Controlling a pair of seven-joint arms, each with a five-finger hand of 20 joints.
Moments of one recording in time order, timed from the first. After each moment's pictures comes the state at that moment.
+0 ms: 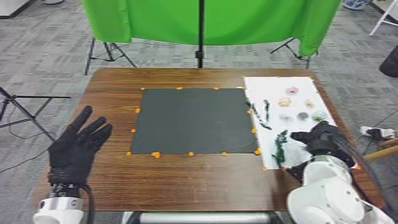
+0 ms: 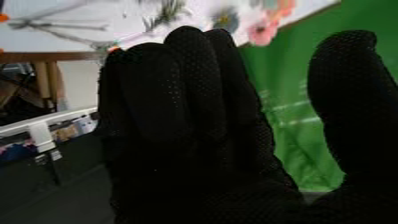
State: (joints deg) left arm 132.9 -65.1 -96.0 -125.5 37.5 8.0 20.4; right arm -102.2 -45.6 65.8 -127.5 -132.2 10.6 74.4
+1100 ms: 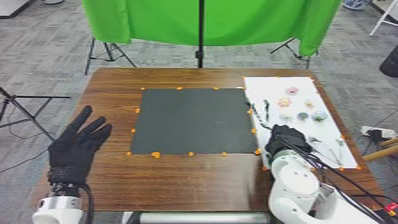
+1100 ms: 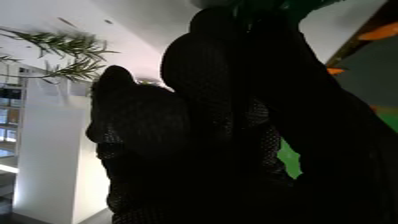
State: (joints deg) left arm 132.7 -65.0 -96.2 -125.5 37.5 8.2 19.9; right arm -86.5 -46.1 48.1 -118.5 -131.6 -10.6 68.1
